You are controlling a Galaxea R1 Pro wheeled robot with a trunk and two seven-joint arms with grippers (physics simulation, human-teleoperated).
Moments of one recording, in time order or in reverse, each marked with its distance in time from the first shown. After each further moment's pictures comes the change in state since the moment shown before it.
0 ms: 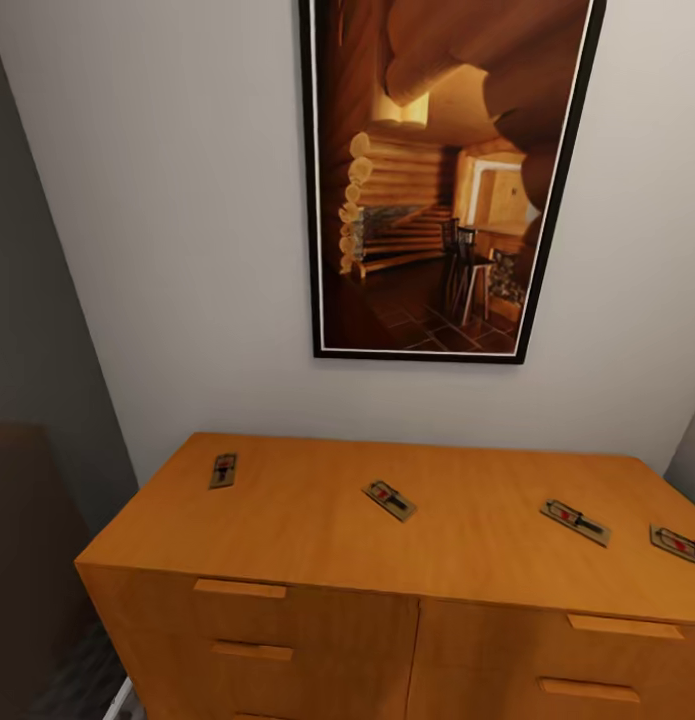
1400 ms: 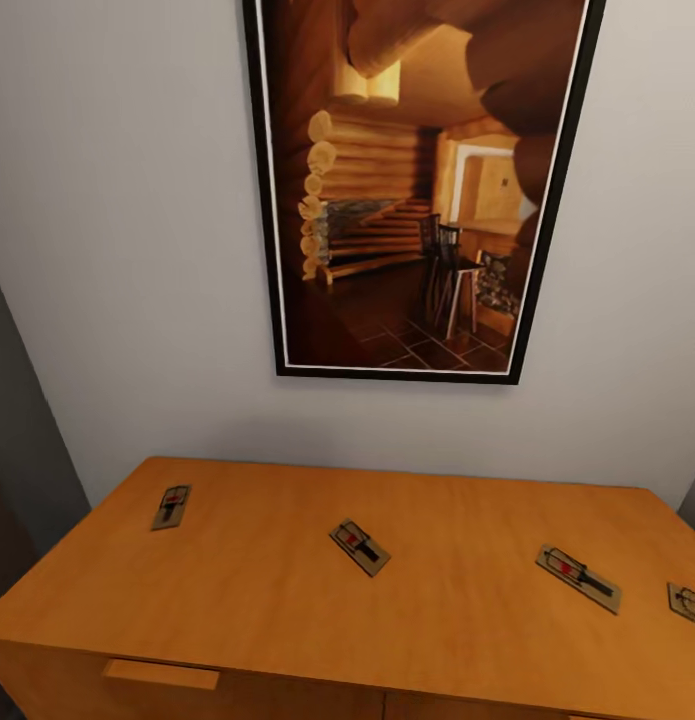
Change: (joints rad) left arm 0.000 0.000 0.002 0.000 -0.001 -0.005 0.003; right arm 0.000 0.000 0.000 0.000 0.000 0.000 0.000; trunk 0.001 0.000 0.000
